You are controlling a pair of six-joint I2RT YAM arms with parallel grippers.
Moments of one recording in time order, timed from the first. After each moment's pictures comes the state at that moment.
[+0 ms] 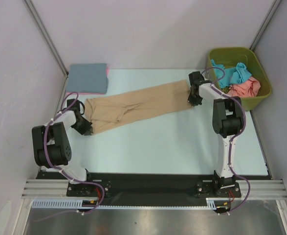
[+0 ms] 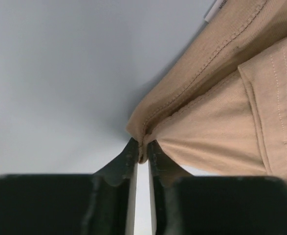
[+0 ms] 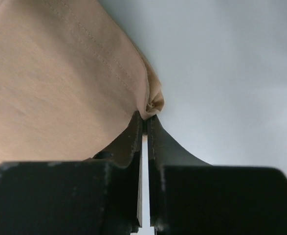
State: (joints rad) left arm 0.19 1.63 0.92 -0.58 -0.01 -0.74; right arm 0.17 2.20 1.70 -0.63 0.26 0.56
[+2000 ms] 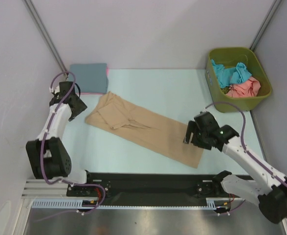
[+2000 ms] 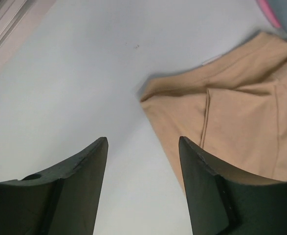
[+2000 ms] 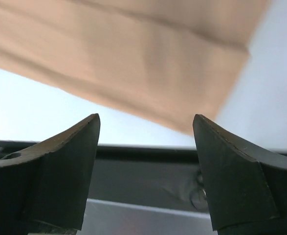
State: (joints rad) left arm 0.13 1.51 1.19 -0.68 -0.27 -0.58; right arm 0.53 0.98 0.78 -0.87 0.10 0.76
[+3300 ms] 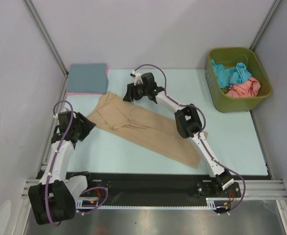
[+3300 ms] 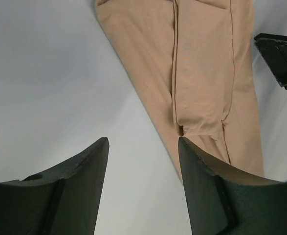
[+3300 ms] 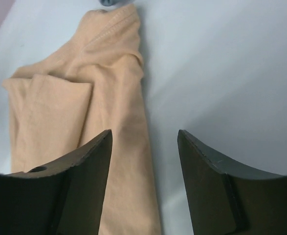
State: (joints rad) left arm 0.18 0.99 0.62 -0.43 0.12 -0.71; right arm 0.57 2.77 2.44 -0.16 -0.57 0.24
